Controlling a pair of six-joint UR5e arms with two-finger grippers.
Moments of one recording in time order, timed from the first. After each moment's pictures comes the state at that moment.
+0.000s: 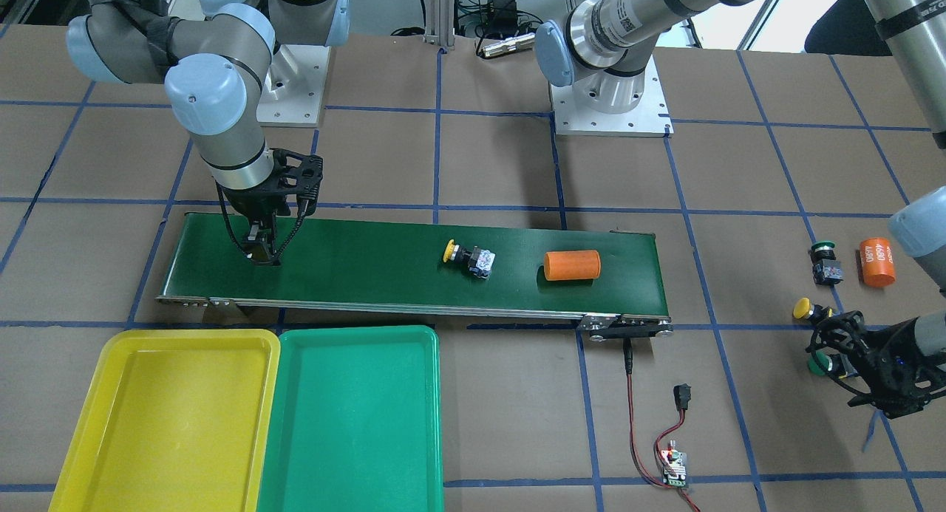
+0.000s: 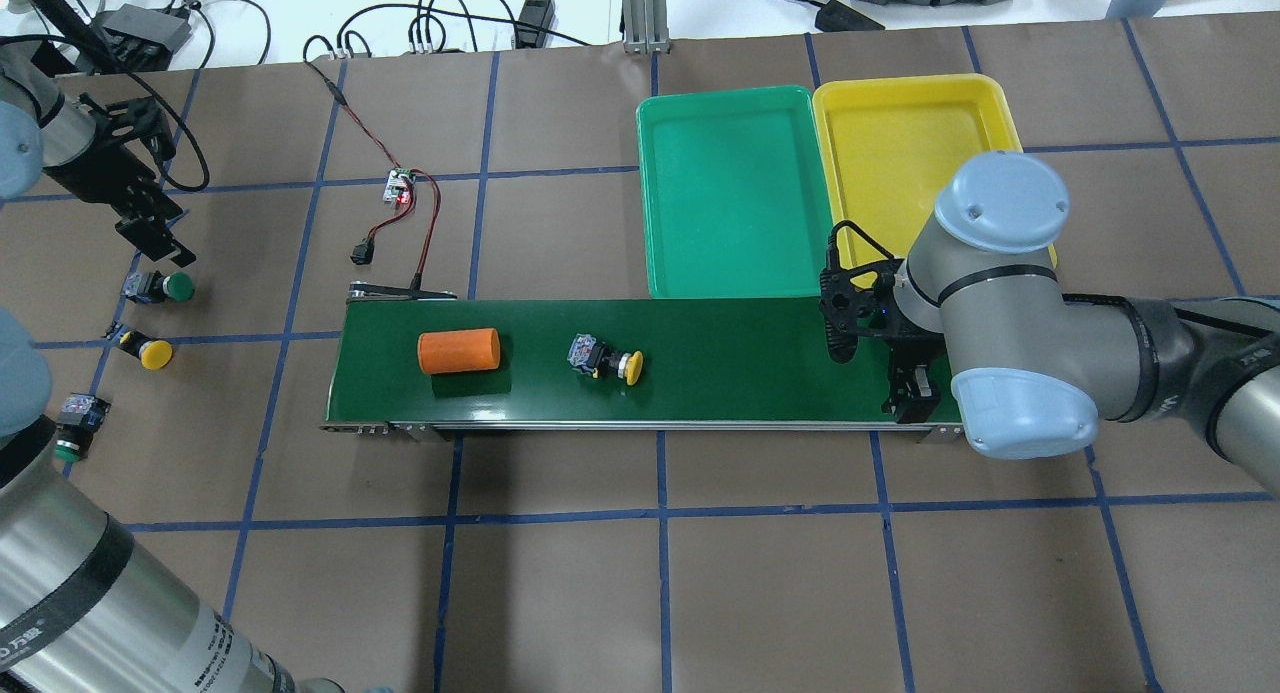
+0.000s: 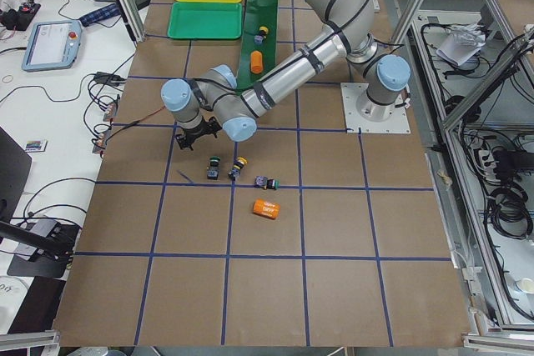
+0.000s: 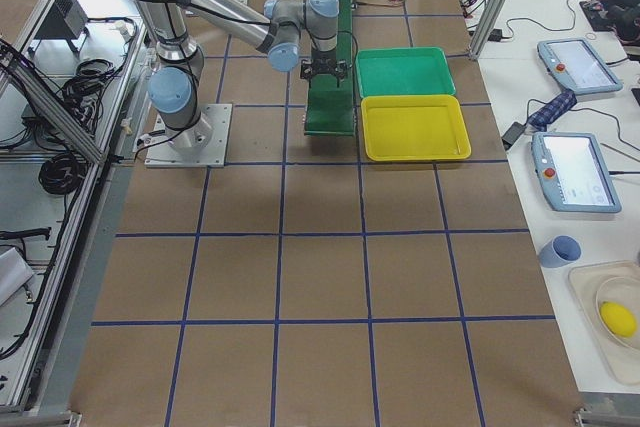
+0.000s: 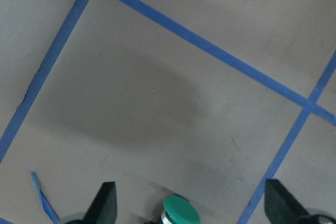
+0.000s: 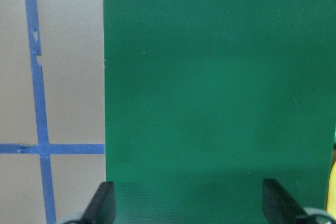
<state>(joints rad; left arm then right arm) -1.02 -2.22 -1.35 -1.25 1.52 1.61 1.56 -1.51 2.16 -2.24 -1.57 -1.57</state>
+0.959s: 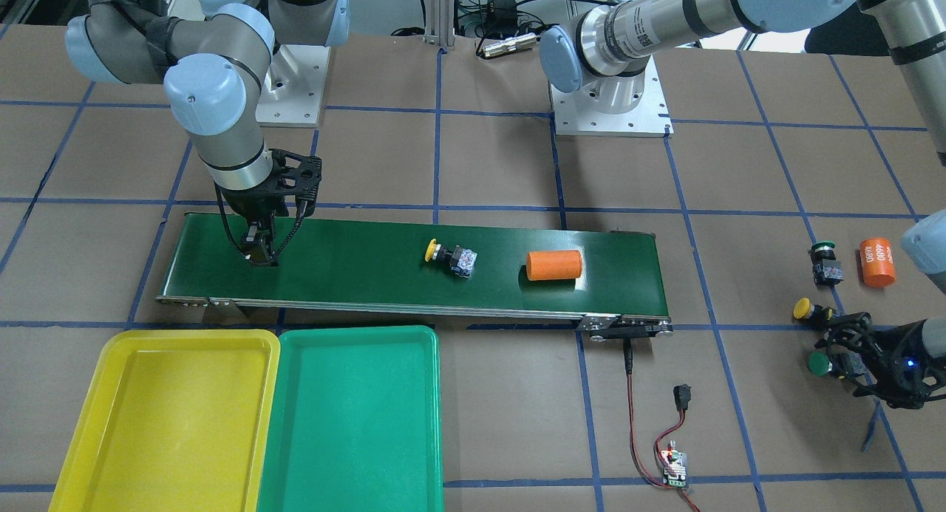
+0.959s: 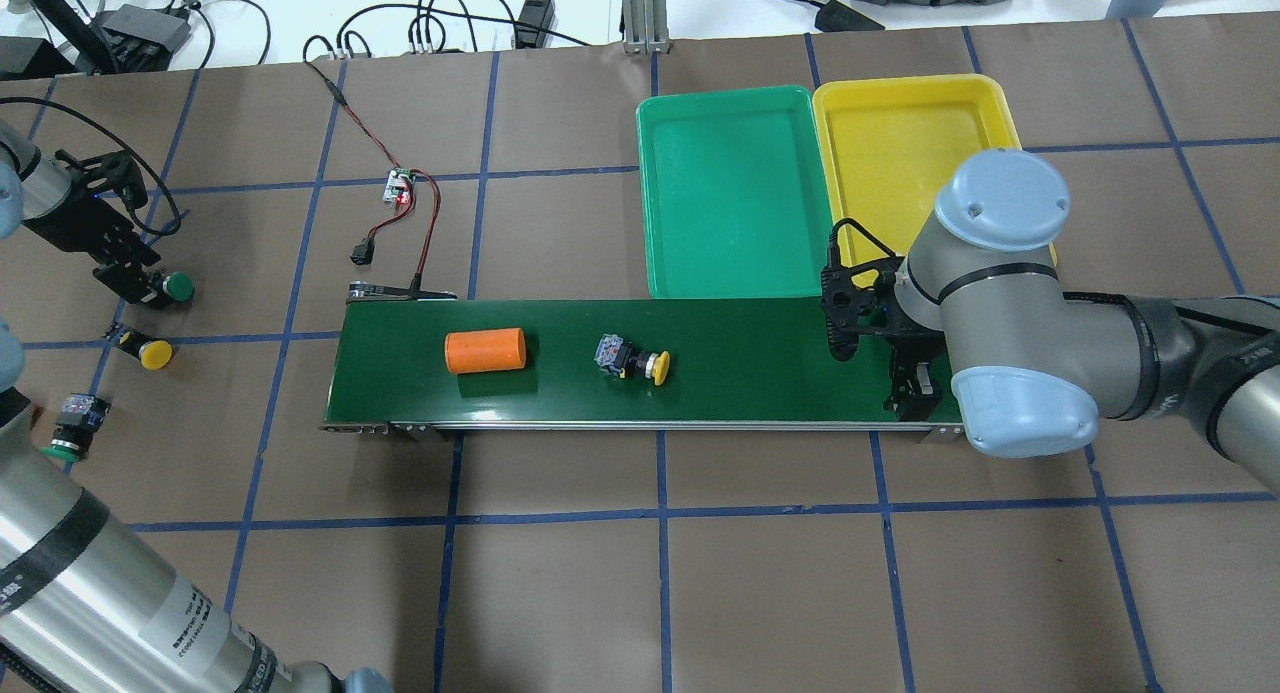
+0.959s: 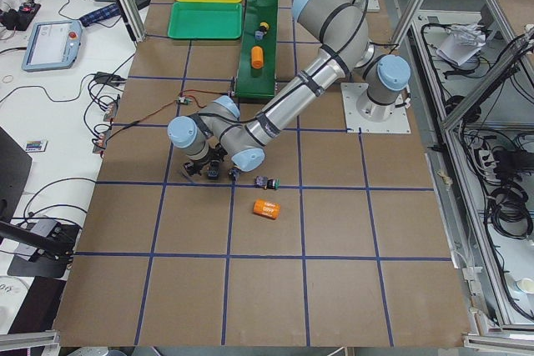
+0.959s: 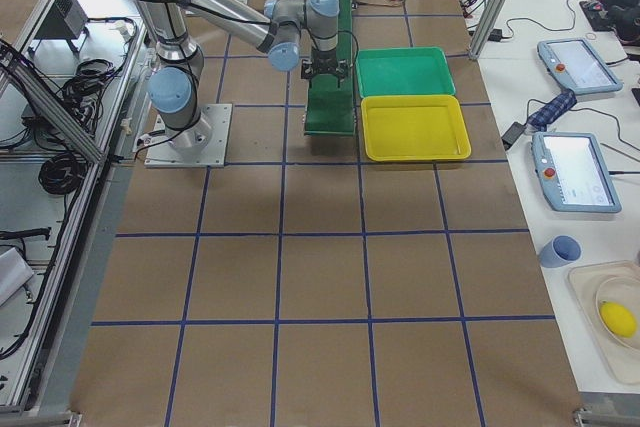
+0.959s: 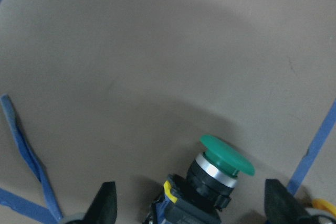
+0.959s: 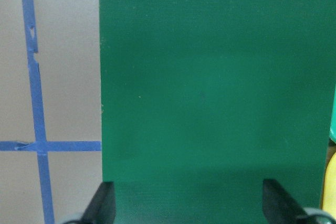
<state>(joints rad) -0.94 -2.30 -1.35 -1.24 1.53 1.62 1.56 -1.51 2.15 -2.24 -1.58 -1.57</state>
